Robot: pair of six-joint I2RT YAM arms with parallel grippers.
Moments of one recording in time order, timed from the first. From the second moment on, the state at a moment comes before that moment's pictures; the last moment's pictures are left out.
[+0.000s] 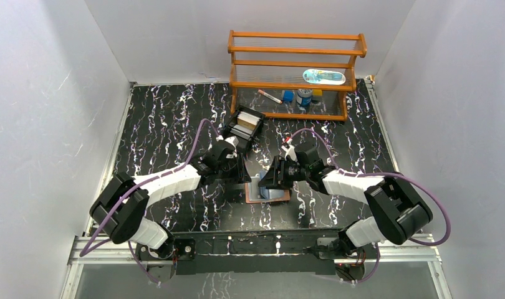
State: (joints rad) left arm -0.73 1.46 0.76 -0.16 0.14 -0.77; right arm 0.61 1.41 0.54 0.20 -0.60 0.84
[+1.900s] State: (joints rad) left arm -0.28 1.27 0.90 -0.36 0.19 -0.52; right arm 0.62 1.84 1.59 -0.25 -0.21 -0.01
